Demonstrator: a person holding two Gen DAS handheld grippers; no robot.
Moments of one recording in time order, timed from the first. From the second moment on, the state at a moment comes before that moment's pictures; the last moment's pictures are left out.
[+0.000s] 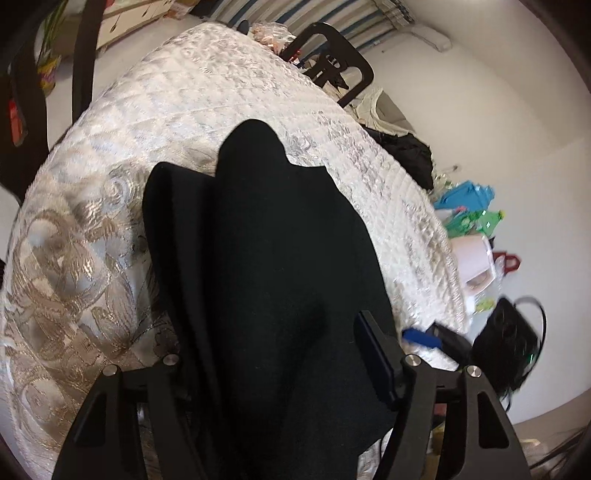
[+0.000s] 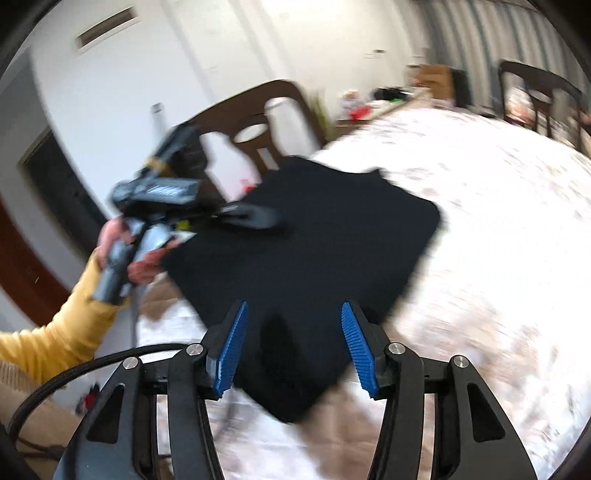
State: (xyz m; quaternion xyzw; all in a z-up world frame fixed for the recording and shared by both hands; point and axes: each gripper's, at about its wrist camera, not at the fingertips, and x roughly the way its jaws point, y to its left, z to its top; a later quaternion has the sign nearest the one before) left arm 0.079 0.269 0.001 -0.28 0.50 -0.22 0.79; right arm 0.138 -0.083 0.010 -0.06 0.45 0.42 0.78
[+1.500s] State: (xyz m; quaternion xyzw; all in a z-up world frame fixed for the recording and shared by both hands) left arm 0.070 0.215 0.015 -0.08 0.50 -0.13 0.85; right arm 0.209 -0.063 -0.039 0.07 0.54 0.44 0.72
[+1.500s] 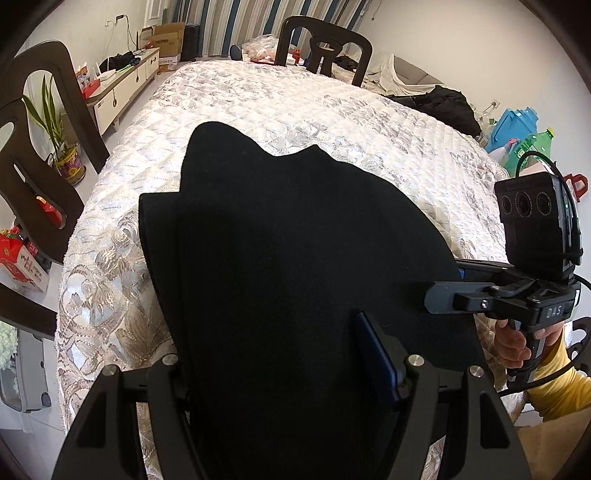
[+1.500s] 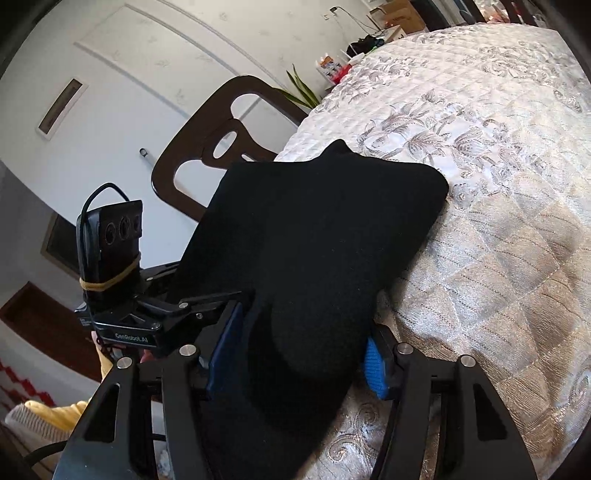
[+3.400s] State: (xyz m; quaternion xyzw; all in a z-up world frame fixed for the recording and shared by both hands) left arm 0.099 0.146 0.057 -0.10 0.47 -0.12 0.87; right arm 0.190 -0.117 0.048 0.01 0.40 0.37 0.84
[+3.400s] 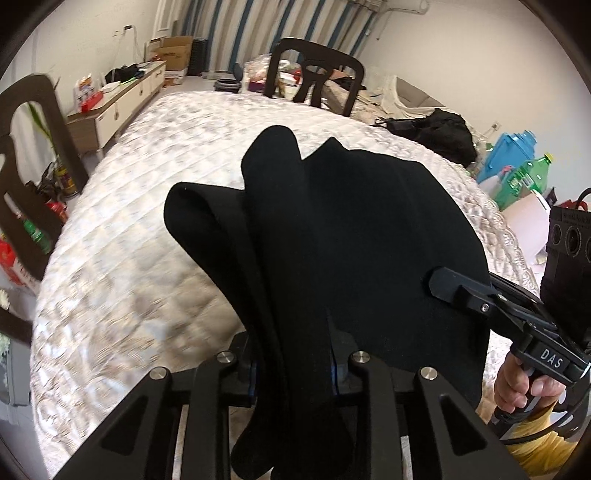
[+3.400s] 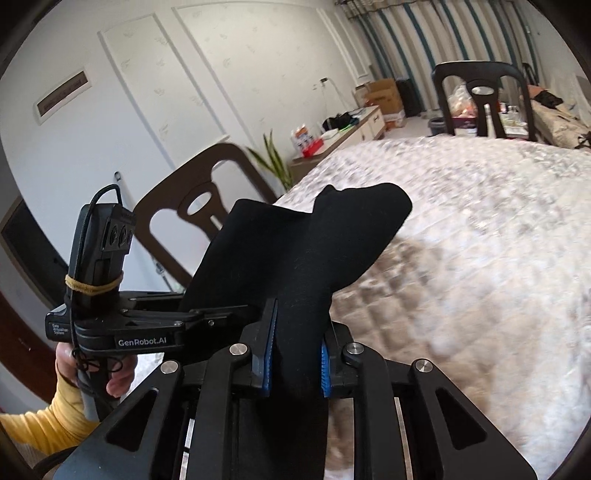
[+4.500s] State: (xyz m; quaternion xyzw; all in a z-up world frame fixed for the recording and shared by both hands) left arm 0.168 0.042 0.033 -0.09 0.50 -0.18 0.84; right arm 0.263 -0.231 0.034 0.04 0.43 0.22 0.87
